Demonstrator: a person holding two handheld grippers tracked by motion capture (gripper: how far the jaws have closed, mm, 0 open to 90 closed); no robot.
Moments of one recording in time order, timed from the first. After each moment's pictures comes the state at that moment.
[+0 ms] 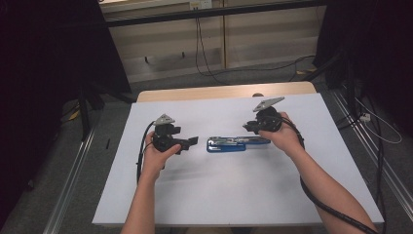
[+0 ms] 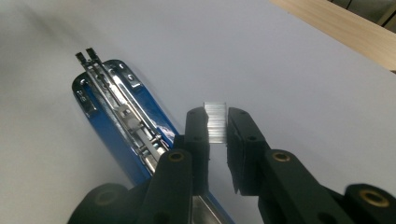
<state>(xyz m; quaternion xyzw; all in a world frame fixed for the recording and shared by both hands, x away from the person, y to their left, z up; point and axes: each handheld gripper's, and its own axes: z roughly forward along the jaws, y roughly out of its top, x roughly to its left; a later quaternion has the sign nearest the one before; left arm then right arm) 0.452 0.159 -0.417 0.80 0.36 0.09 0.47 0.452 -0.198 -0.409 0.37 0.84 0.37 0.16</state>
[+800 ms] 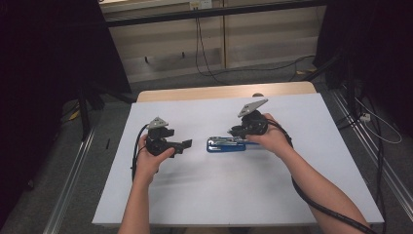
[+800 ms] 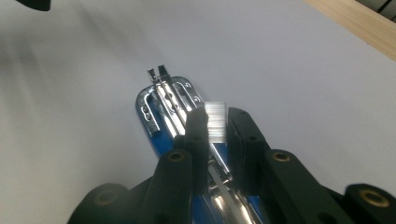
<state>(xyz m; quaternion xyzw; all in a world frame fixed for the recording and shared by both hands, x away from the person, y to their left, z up) 0.441 0.175 -0.413 0.80 0.37 0.10 0.47 0.450 -0.158 -0.406 0.29 0.86 0.39 0.12</state>
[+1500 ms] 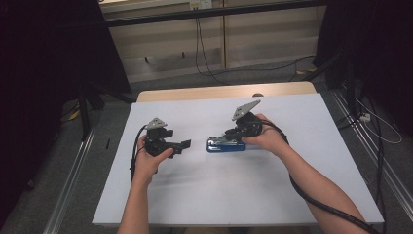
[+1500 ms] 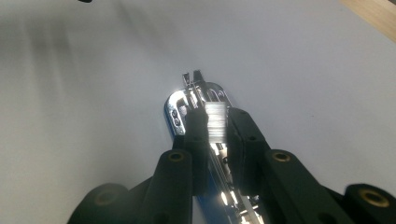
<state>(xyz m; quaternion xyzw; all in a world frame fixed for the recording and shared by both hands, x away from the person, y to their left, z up) 0.440 0.178 -0.414 0.80 0.37 0.10 0.47 0.454 -0.144 -0.409 0.23 0.88 0.40 0.09</state>
